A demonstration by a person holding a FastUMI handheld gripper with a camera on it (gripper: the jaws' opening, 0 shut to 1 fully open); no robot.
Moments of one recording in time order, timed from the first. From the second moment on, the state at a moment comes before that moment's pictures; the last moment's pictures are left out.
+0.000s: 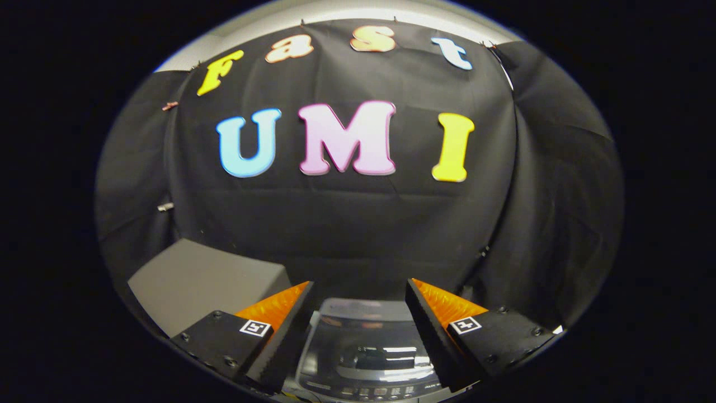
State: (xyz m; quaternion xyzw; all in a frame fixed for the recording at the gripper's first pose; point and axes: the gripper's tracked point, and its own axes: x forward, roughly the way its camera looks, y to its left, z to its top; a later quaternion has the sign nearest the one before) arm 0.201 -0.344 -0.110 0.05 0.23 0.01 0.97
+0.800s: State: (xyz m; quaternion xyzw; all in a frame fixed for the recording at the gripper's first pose) arm 0.159 -0.238 -0.031 0.06 0.14 0.04 0.99
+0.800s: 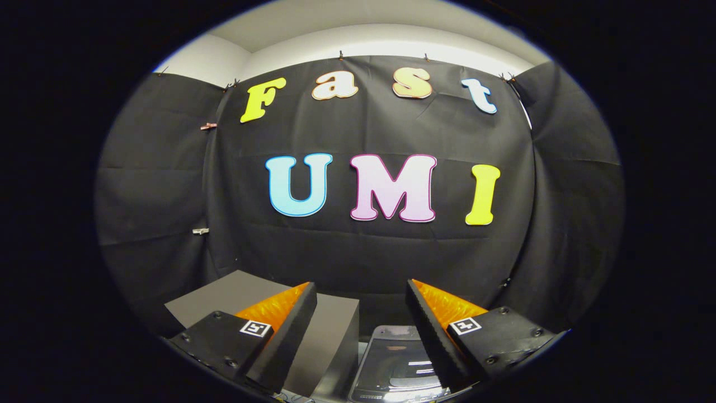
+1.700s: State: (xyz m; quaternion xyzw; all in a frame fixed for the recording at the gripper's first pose) arm 0.159 -0.220 -0.037 0.08 0.15 0.06 0.98
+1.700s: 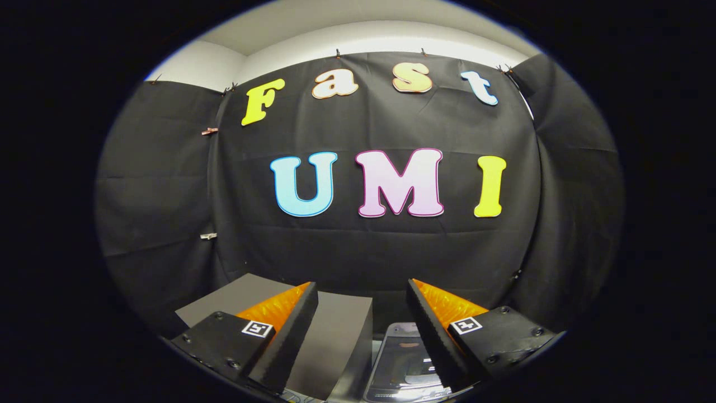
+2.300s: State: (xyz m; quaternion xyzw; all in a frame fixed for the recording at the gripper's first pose) arm 0.149 -0.226 -0.034 0.06 0.14 0.05 0.99
